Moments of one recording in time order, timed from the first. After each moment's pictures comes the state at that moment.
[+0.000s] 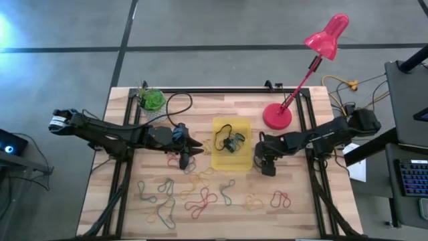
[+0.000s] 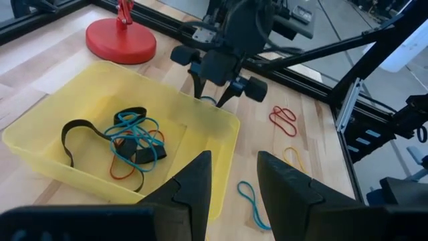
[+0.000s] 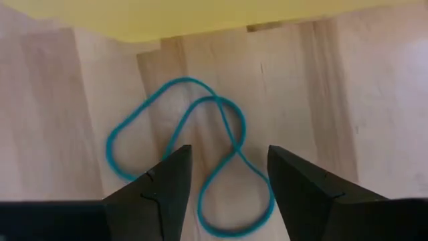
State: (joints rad) left arm -0.15 1.13 0.81 -0.05 -0.17 -0.47; right arm 0.10 1.41 0.57 -0.40 0.02 0.30
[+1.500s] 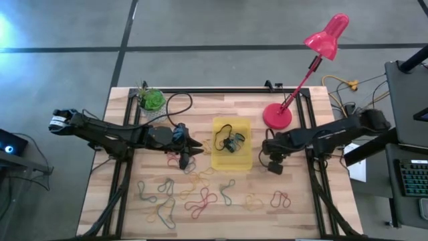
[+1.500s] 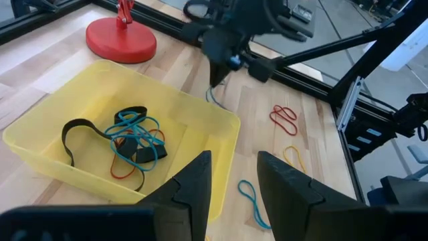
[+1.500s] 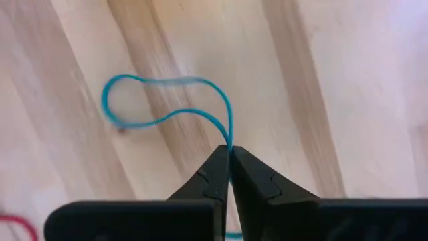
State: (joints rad) left arm -0.15 1.13 0.81 -0.05 -0.17 -0.47; right arm 0.10 1.26 0.63 -0.75 0.01 0.47
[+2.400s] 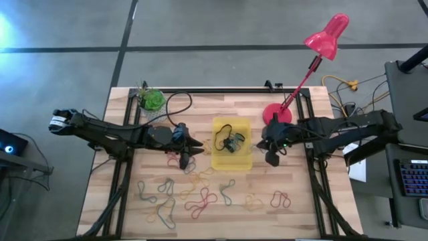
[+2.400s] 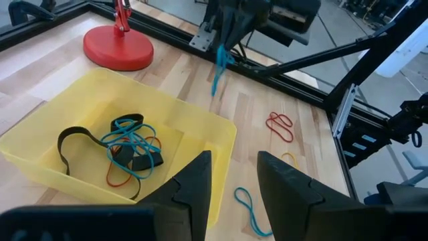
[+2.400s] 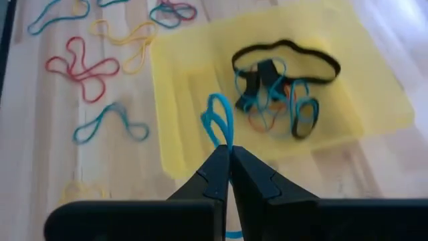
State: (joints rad) left arm -0.15 1.13 0.81 -0.02 -0.17 -0.46; right arm 0.10 1.05 0.85 -0.63 0.09 0.35
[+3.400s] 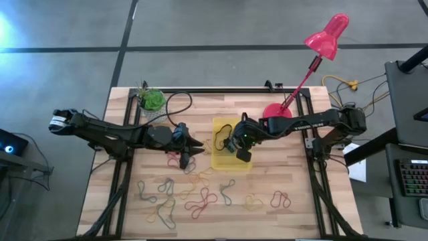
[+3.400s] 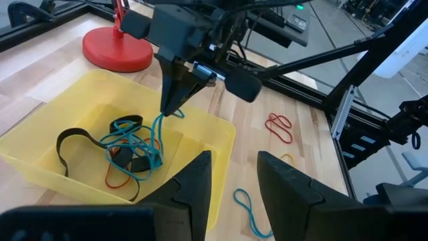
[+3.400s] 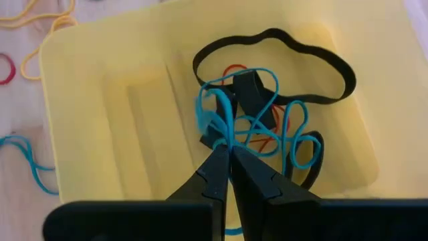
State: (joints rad) left arm -0.15 1.13 0.81 -0.02 -0.17 -0.46; right arm -0.04 1.57 1.05 -0.54 0.06 0.26
